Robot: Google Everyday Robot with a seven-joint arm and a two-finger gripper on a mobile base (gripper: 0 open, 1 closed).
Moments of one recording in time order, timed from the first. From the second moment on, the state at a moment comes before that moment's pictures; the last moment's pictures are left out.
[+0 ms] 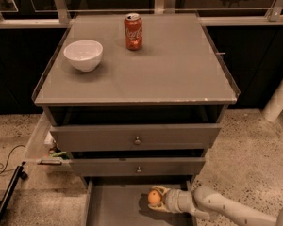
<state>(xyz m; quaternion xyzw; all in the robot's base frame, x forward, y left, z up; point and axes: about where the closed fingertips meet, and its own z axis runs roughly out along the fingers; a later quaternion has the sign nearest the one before) 0.486 -0.084 0.249 -0.57 0.68 0.22 0.41</state>
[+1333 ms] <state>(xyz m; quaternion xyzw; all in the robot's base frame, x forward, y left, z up) 0.488 -0.068 0.179 -0.54 0.70 0.25 0.40</state>
